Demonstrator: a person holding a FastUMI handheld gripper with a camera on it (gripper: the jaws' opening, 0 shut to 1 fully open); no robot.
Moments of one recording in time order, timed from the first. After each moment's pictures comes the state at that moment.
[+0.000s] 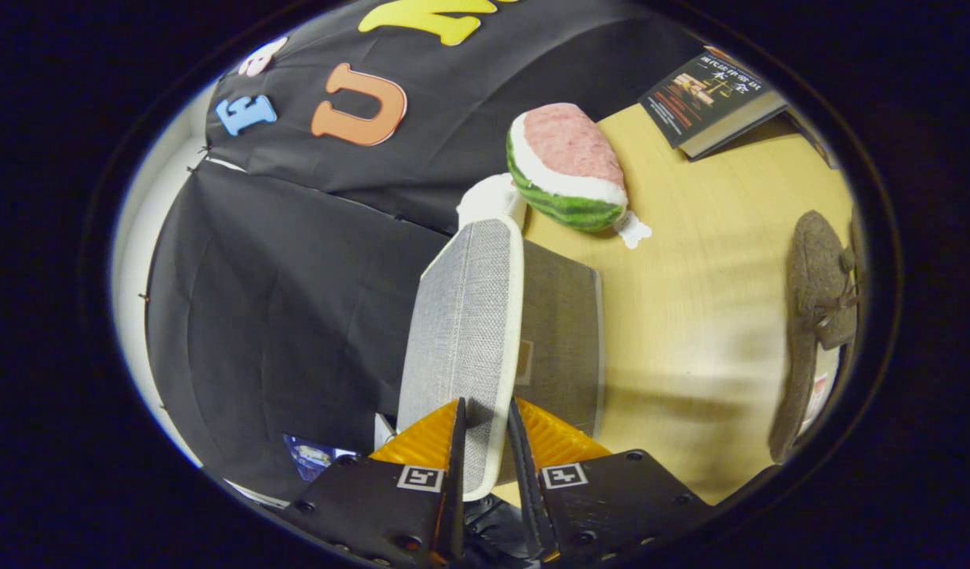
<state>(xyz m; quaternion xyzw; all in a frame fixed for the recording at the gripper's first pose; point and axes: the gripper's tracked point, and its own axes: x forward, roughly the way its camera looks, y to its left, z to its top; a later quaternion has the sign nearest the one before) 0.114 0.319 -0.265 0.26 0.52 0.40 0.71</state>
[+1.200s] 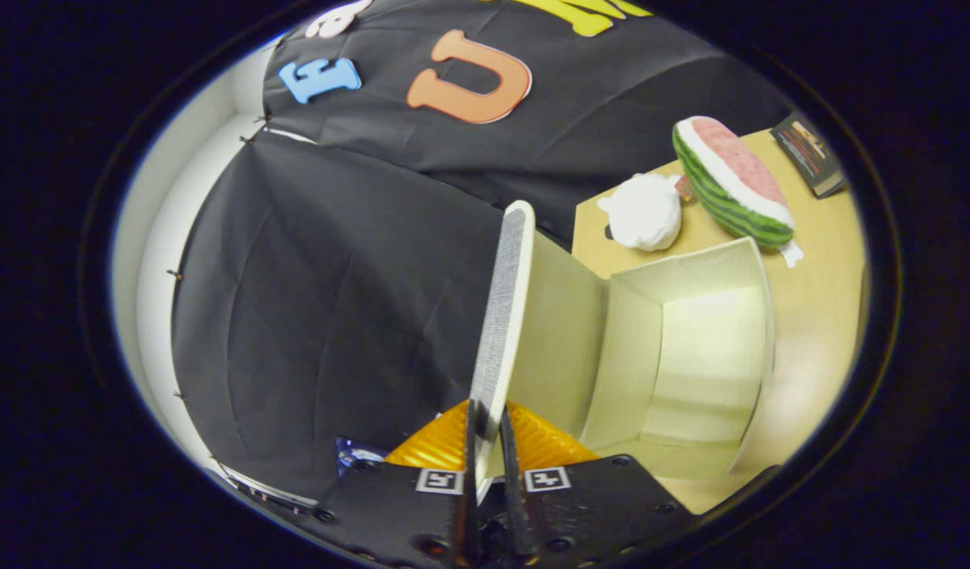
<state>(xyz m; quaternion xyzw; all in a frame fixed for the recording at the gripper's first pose) 0.046 0.497 -0.145 0.24 0.49 0.47 0.70</state>
